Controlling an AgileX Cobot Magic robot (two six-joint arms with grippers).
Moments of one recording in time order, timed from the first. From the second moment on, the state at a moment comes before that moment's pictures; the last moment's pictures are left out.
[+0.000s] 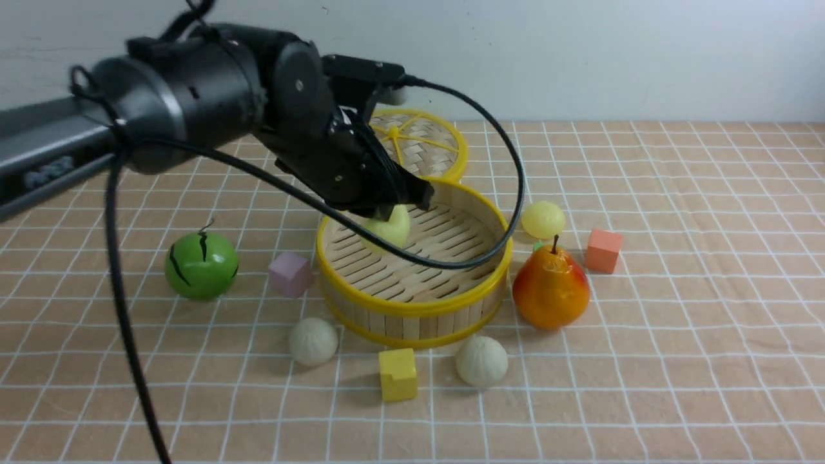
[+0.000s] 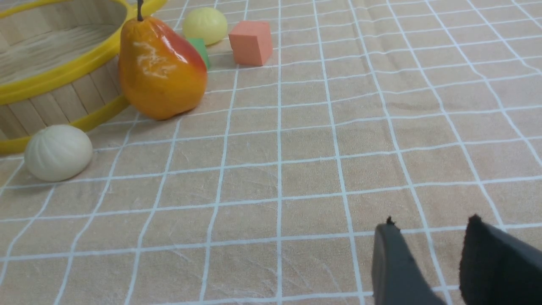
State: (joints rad) right arm -0.02 -0.01 0.02 0.15 0.39 -0.02; left arm -0.47 1.95 -1.64 -0.05 0.68 0.00
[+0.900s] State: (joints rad) right arm -0.02 -0.01 0.02 0.15 0.39 -0.02; left arm -0.45 1.86 -1.49 -0.01 1.10 -0.14
